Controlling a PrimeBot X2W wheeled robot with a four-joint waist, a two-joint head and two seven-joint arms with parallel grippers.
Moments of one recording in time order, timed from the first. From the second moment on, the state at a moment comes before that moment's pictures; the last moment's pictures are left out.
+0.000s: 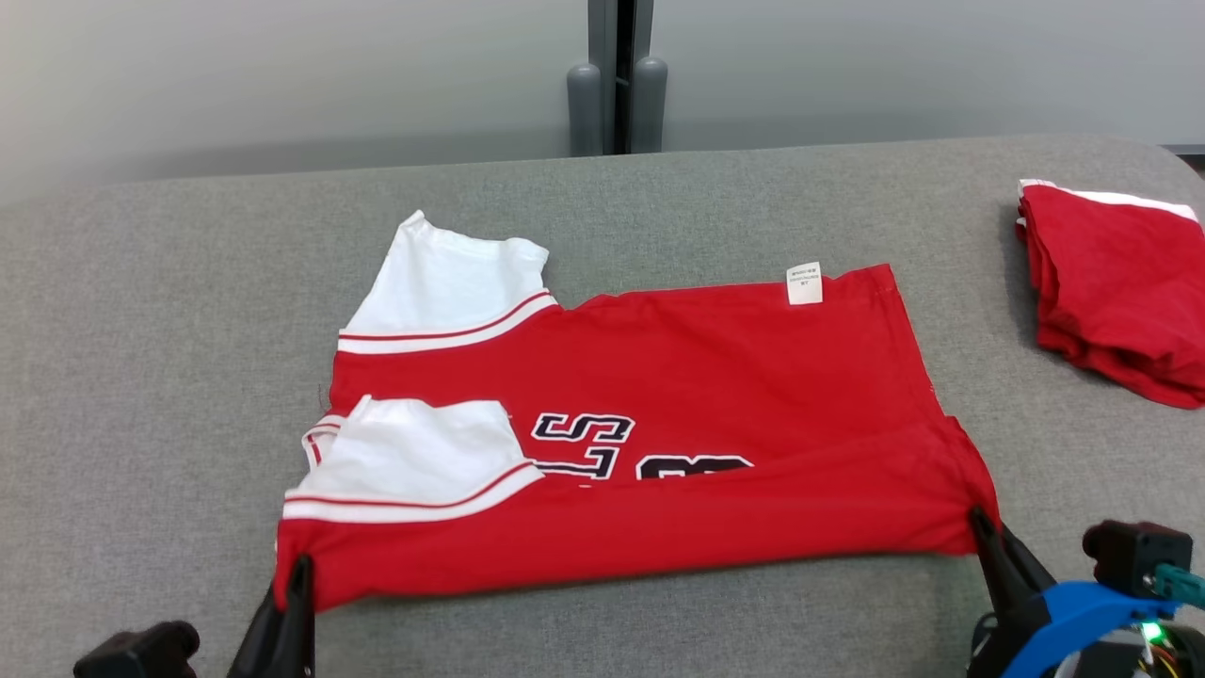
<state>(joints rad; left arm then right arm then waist) 0.25 0.29 -0.17 -0.25 -0.59 0.19 0.13 0.00 -0.05 -0.13 0.15 0.27 0.13 0.16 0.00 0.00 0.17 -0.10</state>
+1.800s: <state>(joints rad) -0.77 0.72 -0.30 0.24 -0.54 -0.10 0.81 -0.40 -0.05 0.12 0.14 0.23 0.13 0.17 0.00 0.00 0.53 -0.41</state>
